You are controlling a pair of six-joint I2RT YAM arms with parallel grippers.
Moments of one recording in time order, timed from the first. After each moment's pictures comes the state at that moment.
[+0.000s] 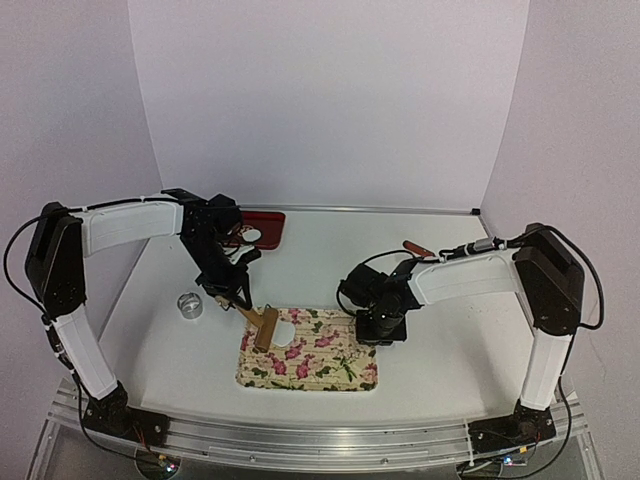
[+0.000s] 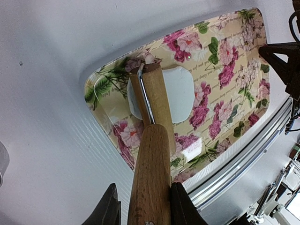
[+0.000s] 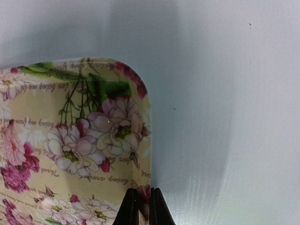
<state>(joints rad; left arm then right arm) -0.60 1.76 1.37 -1.05 0.37 -0.15 0.93 1.92 1.19 -0.66 0.19 0.90</state>
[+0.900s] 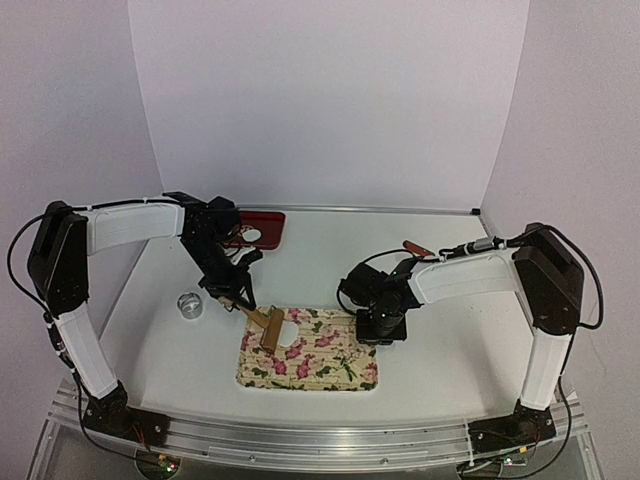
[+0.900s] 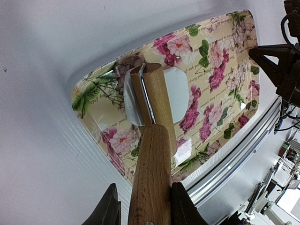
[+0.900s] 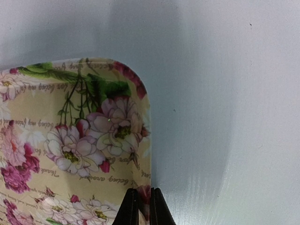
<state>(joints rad) -0.58 1.80 1.35 -1.01 0.45 -0.16 0.93 1.92 1.20 -0.67 0.18 0.90</state>
